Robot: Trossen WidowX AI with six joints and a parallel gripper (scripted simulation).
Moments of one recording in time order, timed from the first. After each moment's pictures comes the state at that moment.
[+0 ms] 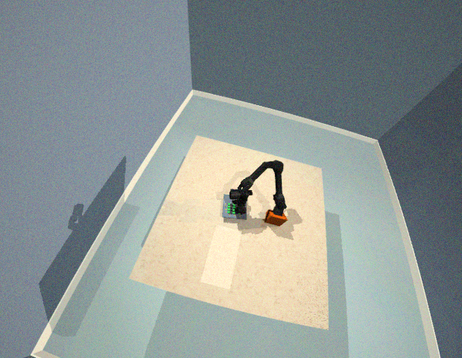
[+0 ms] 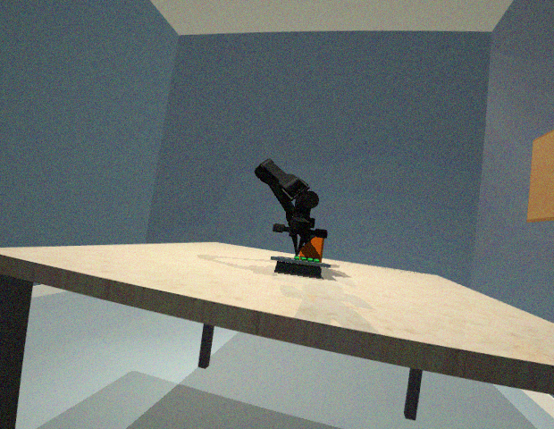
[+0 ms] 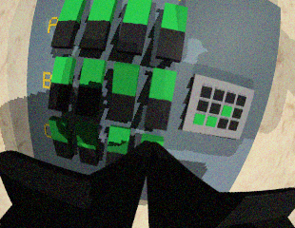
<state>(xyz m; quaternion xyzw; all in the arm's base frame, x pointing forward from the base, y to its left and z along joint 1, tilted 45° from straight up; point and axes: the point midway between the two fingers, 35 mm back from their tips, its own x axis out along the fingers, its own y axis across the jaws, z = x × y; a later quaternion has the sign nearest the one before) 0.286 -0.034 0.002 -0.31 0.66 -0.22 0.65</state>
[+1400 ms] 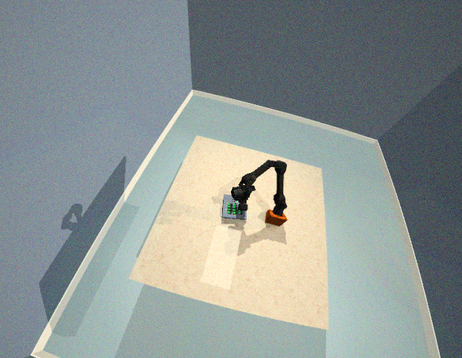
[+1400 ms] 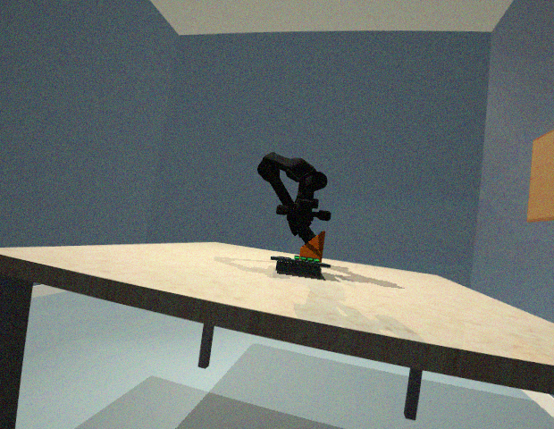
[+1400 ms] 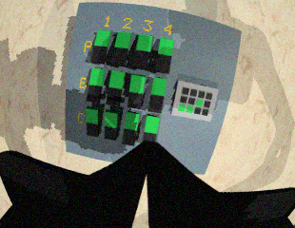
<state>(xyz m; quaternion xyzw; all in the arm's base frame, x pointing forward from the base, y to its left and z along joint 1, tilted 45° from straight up) 0.289 0.014 0.044 -0.32 0.65 -0.21 0.65</state>
